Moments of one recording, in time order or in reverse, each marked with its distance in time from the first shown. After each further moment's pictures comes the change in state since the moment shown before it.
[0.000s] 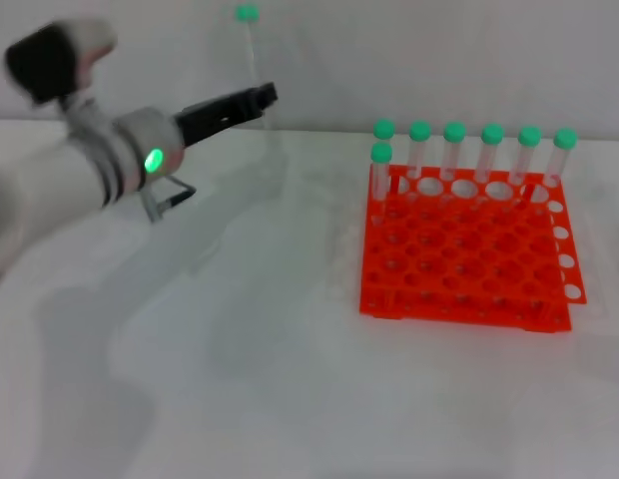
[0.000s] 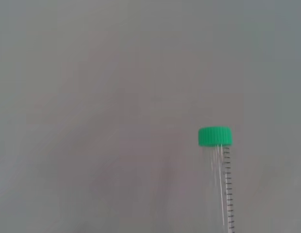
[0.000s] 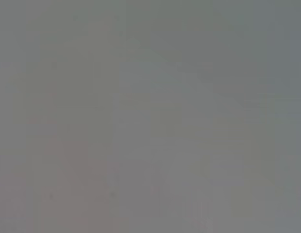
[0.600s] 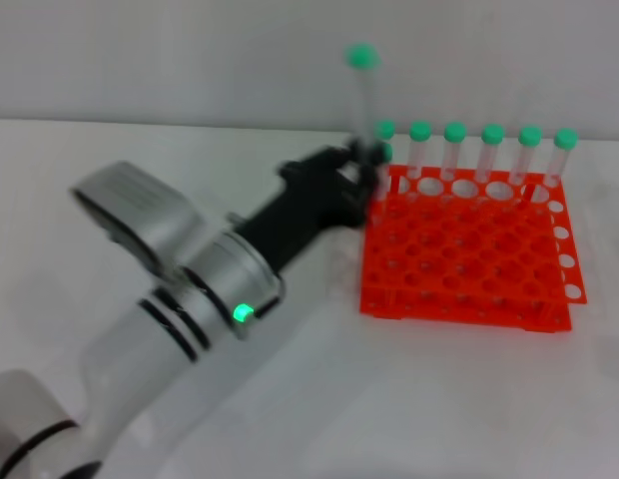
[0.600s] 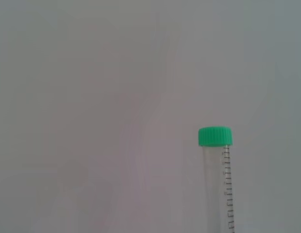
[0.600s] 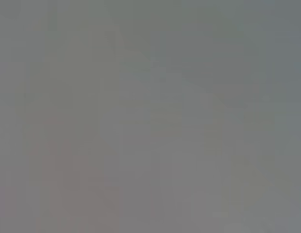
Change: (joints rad) left arm 0.280 -0.022 -0.003 0.530 -0.235 0.287 0.996; right arm -0.018 -0.011 -0.015 -0.017 -0.011 -0.005 0.168
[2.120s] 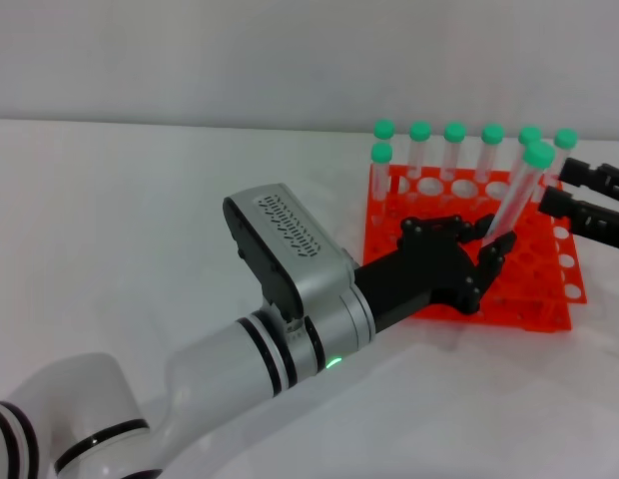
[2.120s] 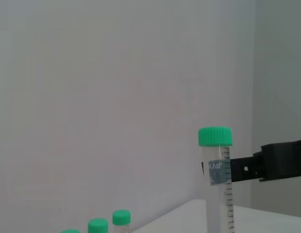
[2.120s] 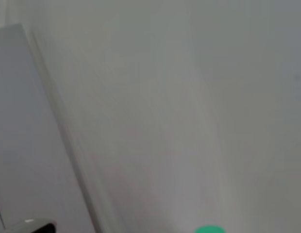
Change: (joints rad) left arm -0.055 -0.011 -0.007 0.167 0.205 -0.238 0.188; right arm 0.025 -0.088 -0.156 -0.417 -0.828 0.455 0.831
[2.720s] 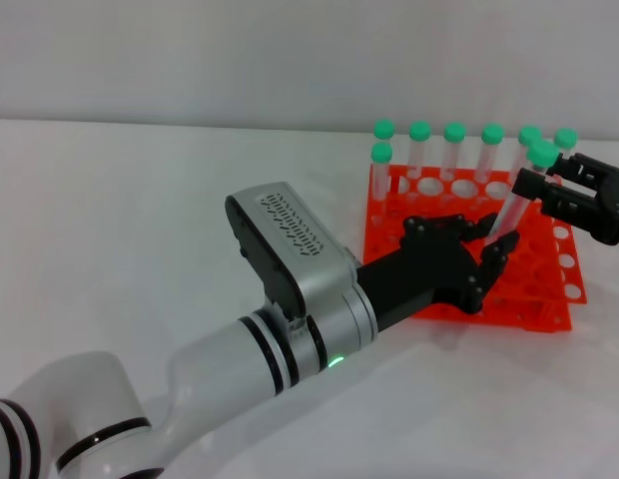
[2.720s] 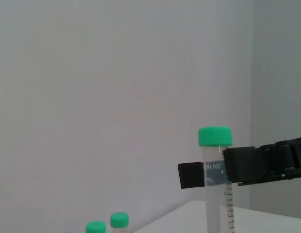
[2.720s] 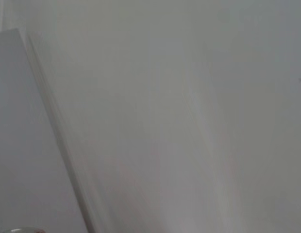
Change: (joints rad) left arm -0.004 0.000 0.000 0.002 0.000 0.000 0.001; right arm 0.030 0.041 0.010 -0.006 -0.001 -0.051 -0.006
